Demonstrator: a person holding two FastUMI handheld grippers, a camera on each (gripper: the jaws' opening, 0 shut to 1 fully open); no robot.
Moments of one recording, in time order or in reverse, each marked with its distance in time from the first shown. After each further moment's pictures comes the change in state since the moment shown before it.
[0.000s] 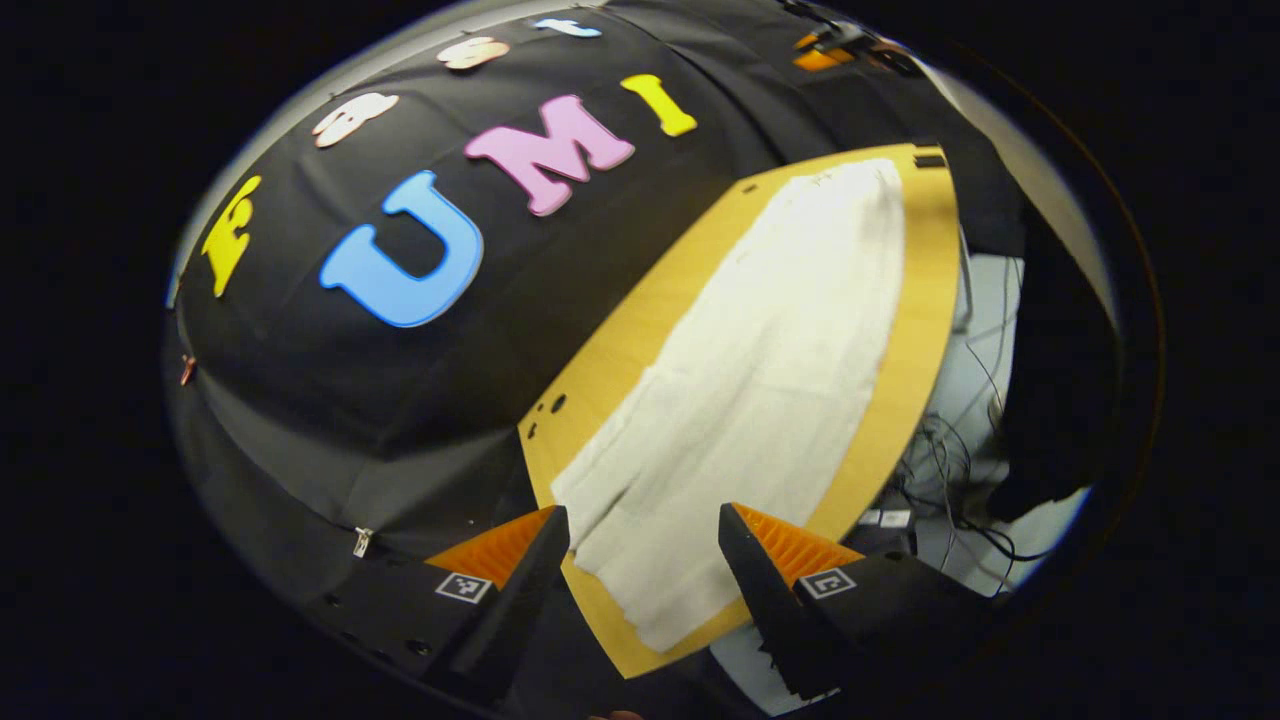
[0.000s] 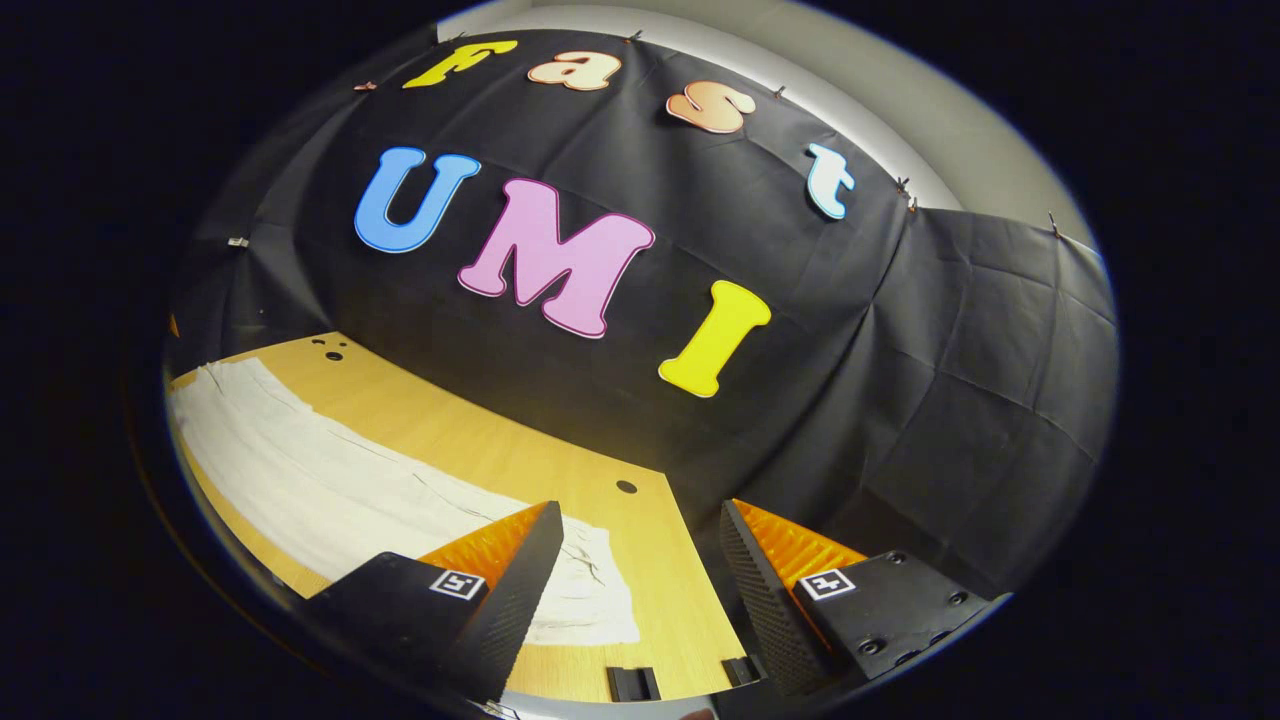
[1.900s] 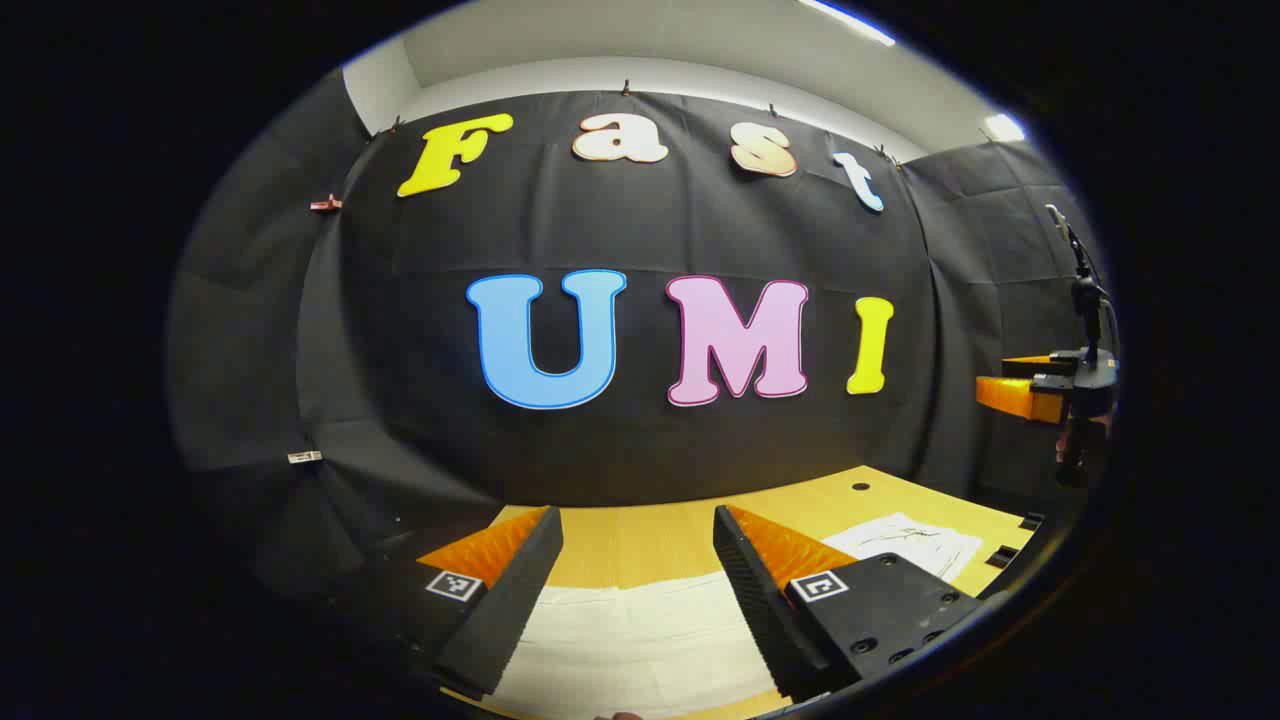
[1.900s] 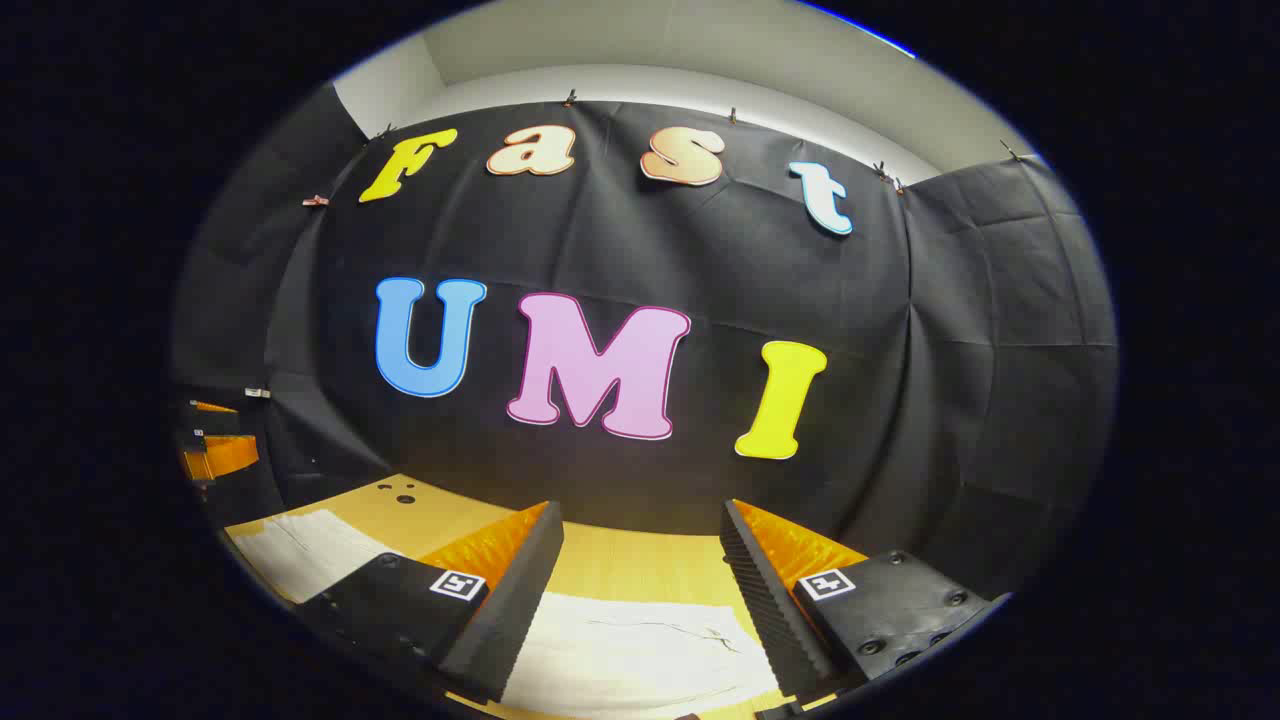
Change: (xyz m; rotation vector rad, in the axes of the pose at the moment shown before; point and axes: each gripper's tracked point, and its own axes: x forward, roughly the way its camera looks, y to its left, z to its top) left arm -0.046 0.119 0.280 -0.858 -0.465 0.308; right arm 0.023 0.061 0.106 0.308 -0.229 0.149
